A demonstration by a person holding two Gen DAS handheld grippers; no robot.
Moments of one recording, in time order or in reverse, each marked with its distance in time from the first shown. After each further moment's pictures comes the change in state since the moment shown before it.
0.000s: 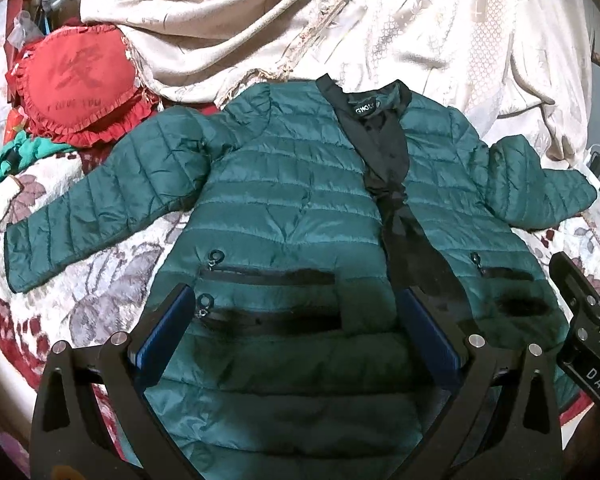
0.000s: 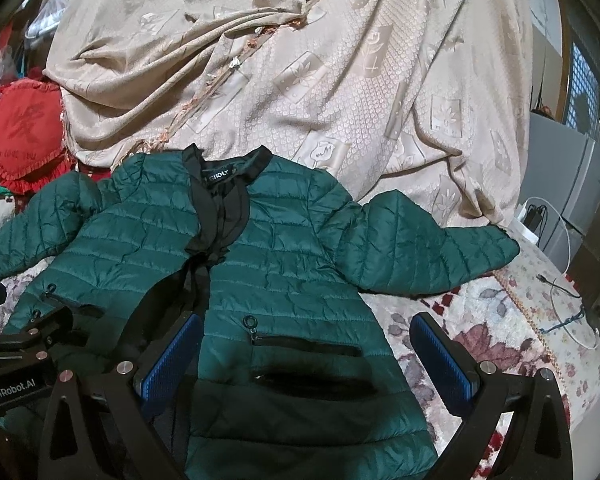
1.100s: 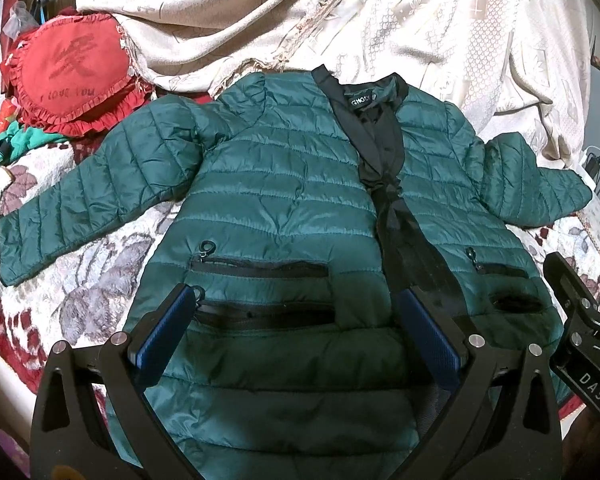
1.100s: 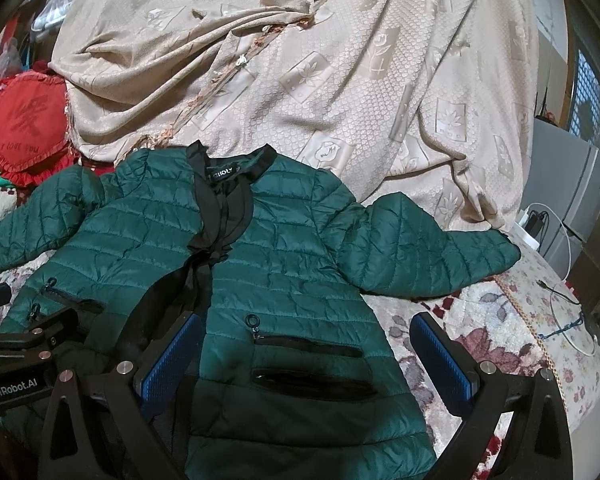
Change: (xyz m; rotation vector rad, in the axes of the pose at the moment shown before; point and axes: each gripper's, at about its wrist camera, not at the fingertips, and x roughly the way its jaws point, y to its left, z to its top) left arm 0.000 -0.003 -0.002 -0.009 0.022 -0.021; right arm 0.000 0.004 0.000 -0.022 0.004 0.003
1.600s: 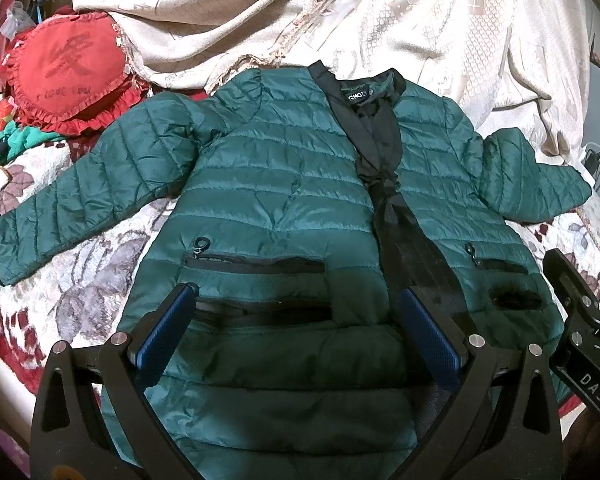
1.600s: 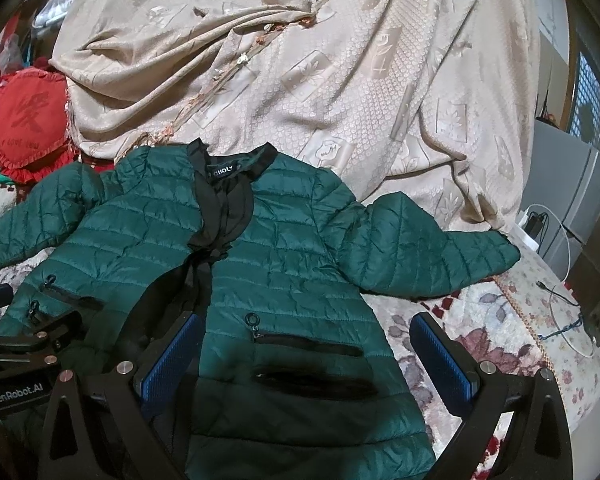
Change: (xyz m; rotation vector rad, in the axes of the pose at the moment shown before) left arm 0.007 -0.005 -0.002 0.008 0.015 -0.002; right arm 0.000 0.001 0.001 -0.013 0.003 -0.008
